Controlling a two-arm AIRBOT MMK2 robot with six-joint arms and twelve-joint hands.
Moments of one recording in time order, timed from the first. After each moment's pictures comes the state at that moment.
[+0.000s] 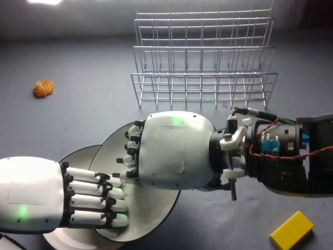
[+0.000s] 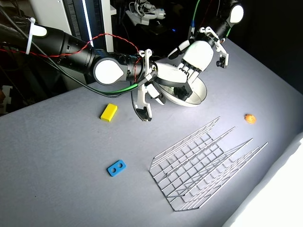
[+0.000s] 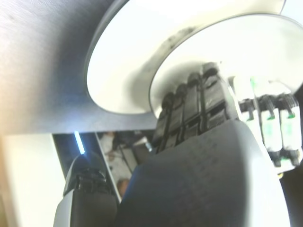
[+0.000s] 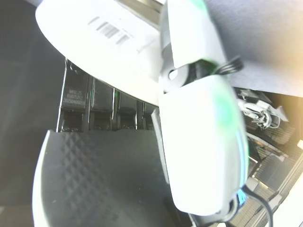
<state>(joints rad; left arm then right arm) 1.02 -0.84 1.12 1.27 -0.83 0.20 -0.42 -1.33 1.02 -0.57 0.33 -1.02</state>
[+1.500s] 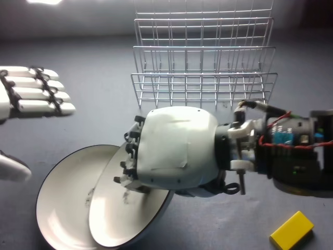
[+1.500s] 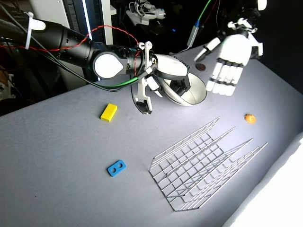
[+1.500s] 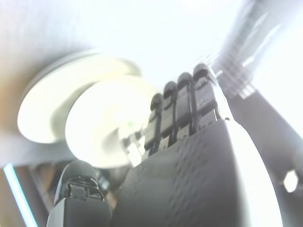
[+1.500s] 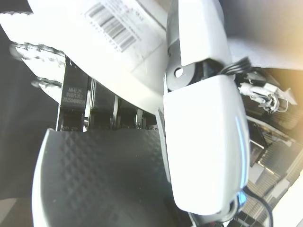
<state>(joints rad) 0.88 -0.76 1.29 1.05 -0.79 0.20 -0.38 -1.26 0.93 -0.48 0.33 -1.02</state>
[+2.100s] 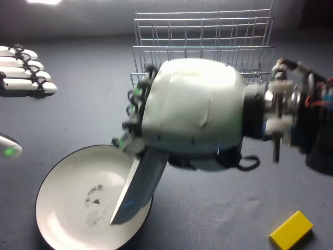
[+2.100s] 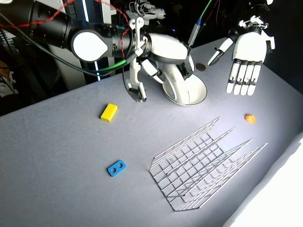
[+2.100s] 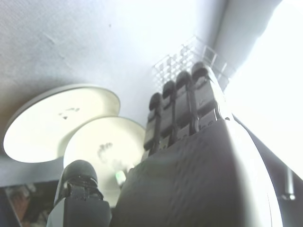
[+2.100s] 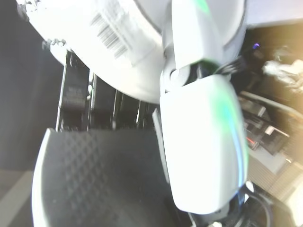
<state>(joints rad) 0.84 -0.74 1.34 1.02 -0.72 0.20 -0.27 -1.12 0.81 -0.36 0.34 -1.02</state>
